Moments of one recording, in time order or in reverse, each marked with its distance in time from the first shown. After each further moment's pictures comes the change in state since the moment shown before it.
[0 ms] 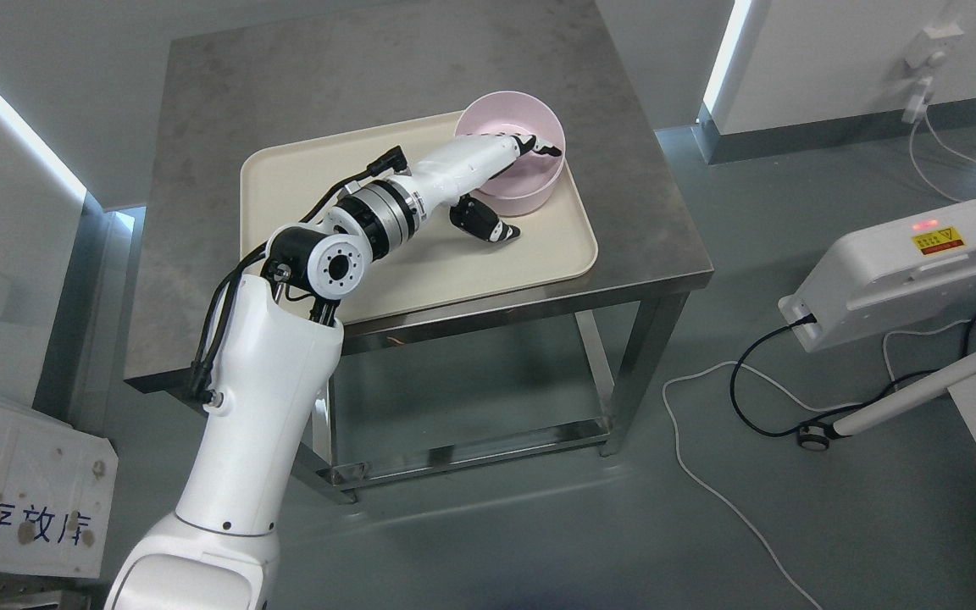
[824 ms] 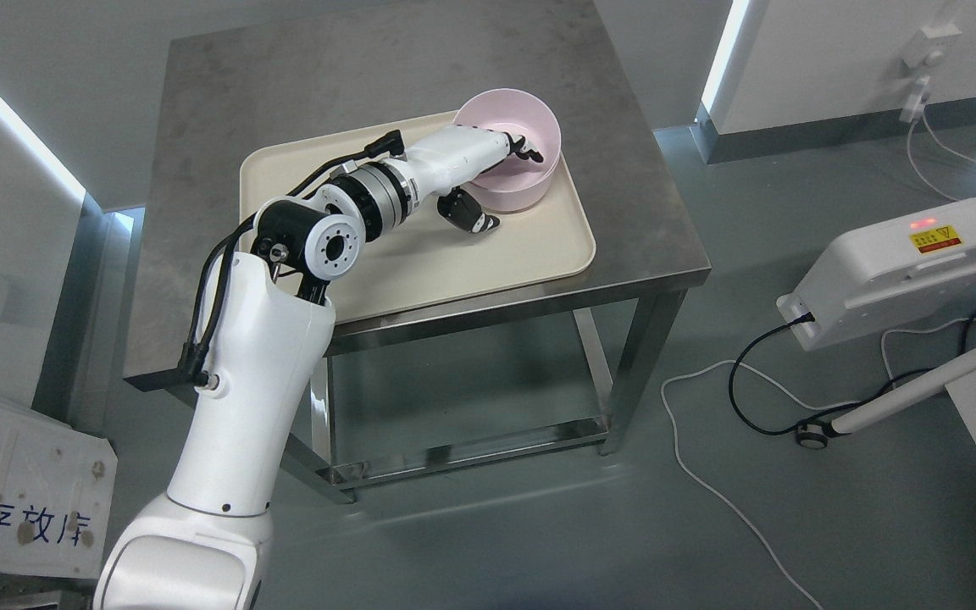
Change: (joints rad) left arm -0.053 0.014 -0.007 0.022 -0.148 -0.042 -0.073; right arm 0.000 0.000 0.000 0.000 0.000 0.000 0.000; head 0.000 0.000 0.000
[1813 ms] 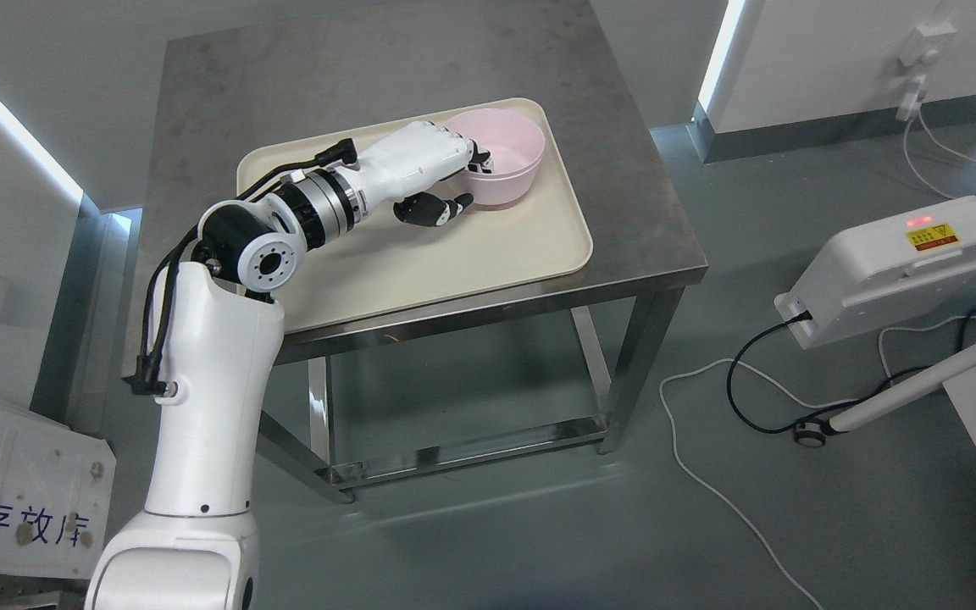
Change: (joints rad) left arm 0.037 0.007 0.230 0.049 0.019 -0.366 0.012; right arm 0.000 0.000 0.000 0.000 0.000 0.001 0.000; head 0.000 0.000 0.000
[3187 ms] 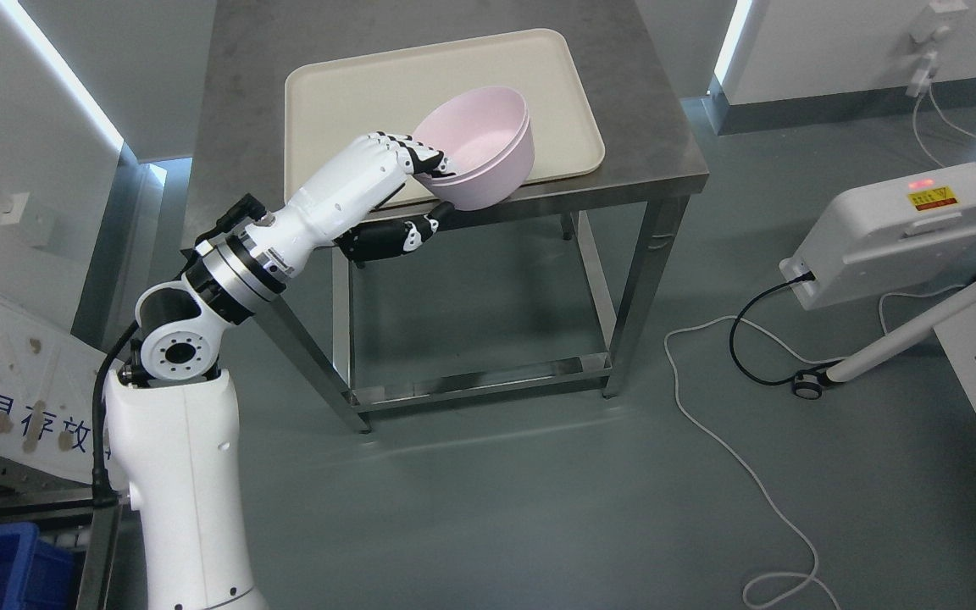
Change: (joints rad) left arm 0.232 -0.069 0.244 -0.276 0.419 -0.161 -0.119; right arm 0.000 0.000 0.000 0.000 0.000 0.001 0.000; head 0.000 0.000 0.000
